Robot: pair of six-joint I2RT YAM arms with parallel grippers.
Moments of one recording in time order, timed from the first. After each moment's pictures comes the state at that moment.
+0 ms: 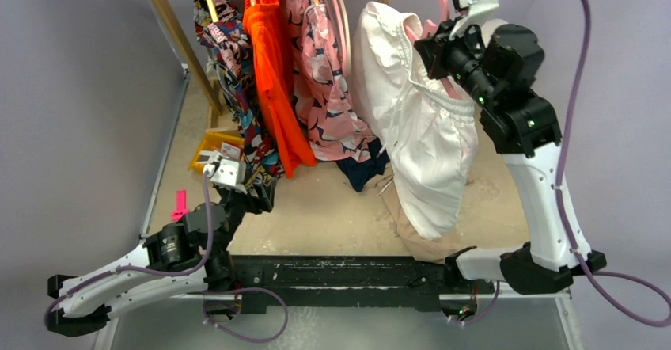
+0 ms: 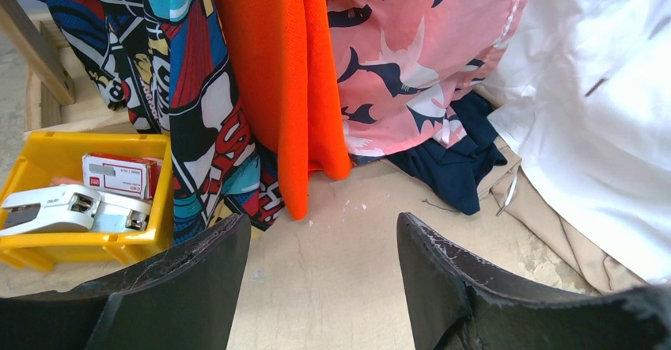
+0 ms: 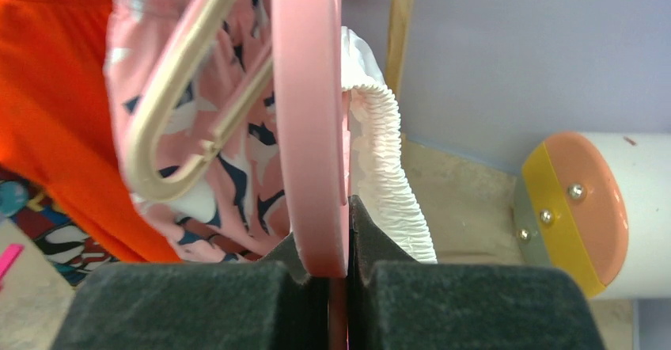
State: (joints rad) left arm -1.17 0.38 0.61 -0.39 -0.85 -0.26; right arm 0.40 1.33 1.90 -0.63 0.01 0.02
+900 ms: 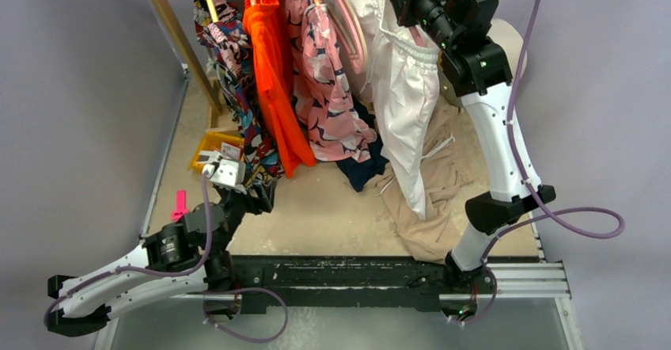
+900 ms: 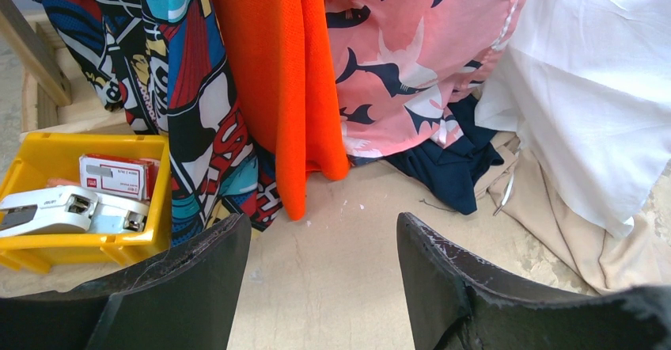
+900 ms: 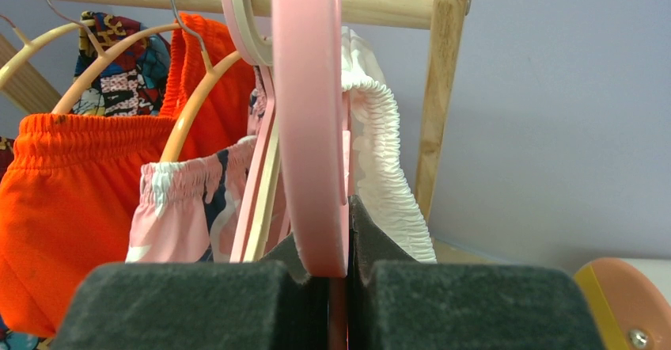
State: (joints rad) left arm -1.17 0.37 0.61 -0.39 -0.84 -0.26; right arm 0.40 1.74 2.33 -0.51 -0.02 0.08
